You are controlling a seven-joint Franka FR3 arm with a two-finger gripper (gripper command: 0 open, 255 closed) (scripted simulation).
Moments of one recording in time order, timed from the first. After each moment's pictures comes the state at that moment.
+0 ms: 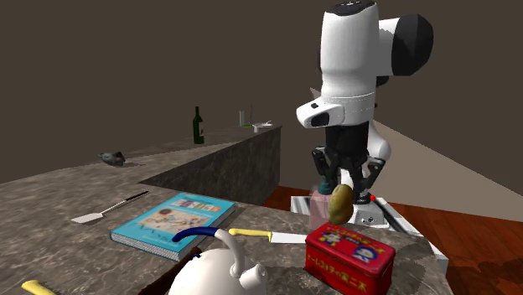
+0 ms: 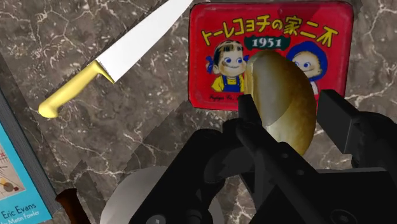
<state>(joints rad) 0.74 0.22 0.49 -1.57 -0.07 1.49 0.34</state>
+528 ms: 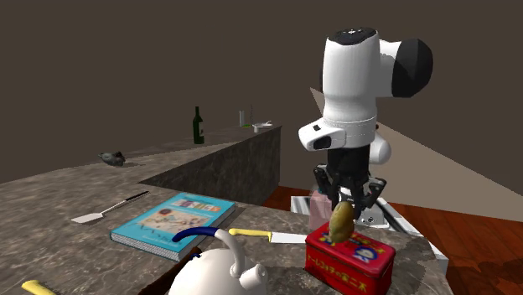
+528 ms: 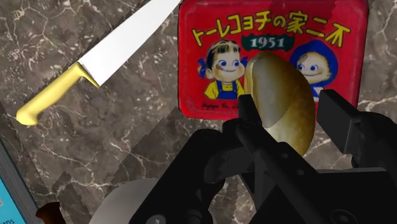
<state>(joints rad) 0.74 0.22 0.49 -1.66 -0.07 1.59 0.35</state>
